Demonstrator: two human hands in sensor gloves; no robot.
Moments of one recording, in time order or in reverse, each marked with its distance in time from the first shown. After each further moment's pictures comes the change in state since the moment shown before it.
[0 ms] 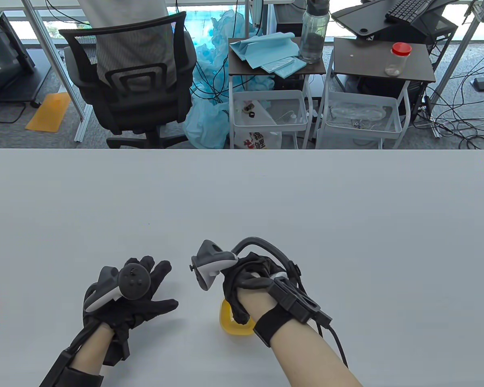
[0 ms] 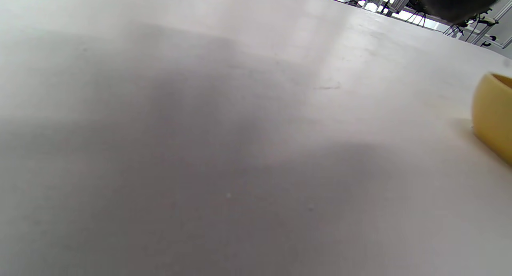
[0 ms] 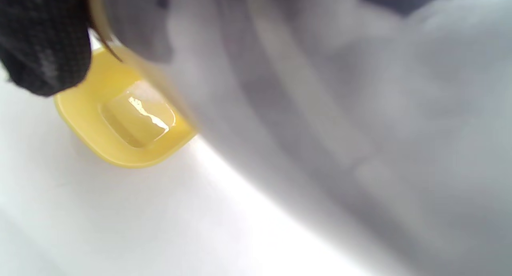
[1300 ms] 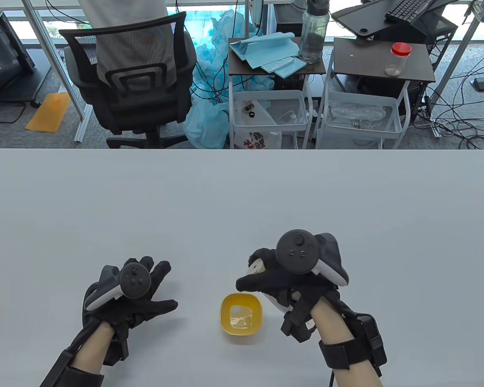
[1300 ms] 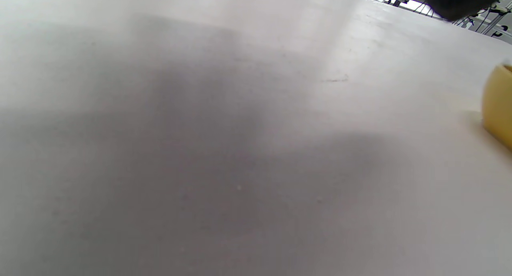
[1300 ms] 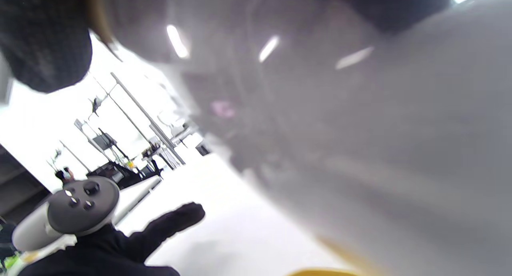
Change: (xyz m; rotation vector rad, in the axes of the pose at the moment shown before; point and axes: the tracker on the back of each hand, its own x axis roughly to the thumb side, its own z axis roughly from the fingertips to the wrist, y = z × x) left_hand -0.003 0.001 -0.001 -0.026 0.019 -0.005; right_hand -0.109 0.085 0.063 -0.932 -0.337 -1.217
